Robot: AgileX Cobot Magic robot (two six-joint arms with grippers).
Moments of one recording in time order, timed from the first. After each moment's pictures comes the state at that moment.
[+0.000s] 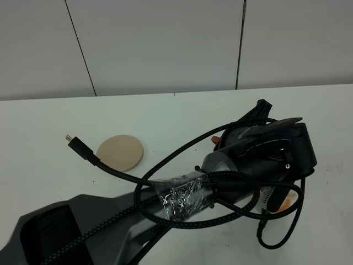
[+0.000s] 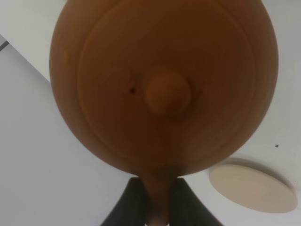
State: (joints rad) left arm -1.03 2.35 -2.09 0.86 1.19 0.91; right arm -0.05 0.05 -0.49 0.00 1.07 -0.03
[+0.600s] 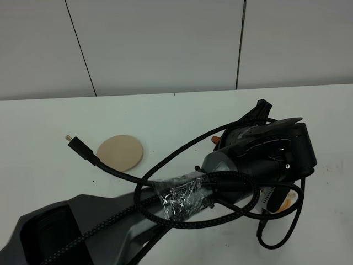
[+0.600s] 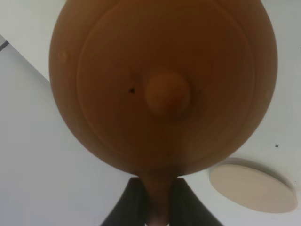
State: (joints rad) left arm -1.03 2.35 -2.09 0.86 1.19 0.91; right arm -0.05 0.05 -0.49 0.00 1.07 -0.03
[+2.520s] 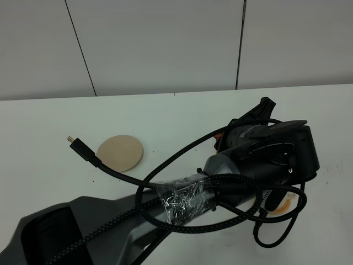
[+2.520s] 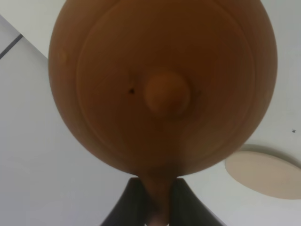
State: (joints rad) left arm -1.04 2.35 -2.09 0.92 1.18 0.93; right arm -0.05 0.05 -0.49 0.00 1.07 -0.03
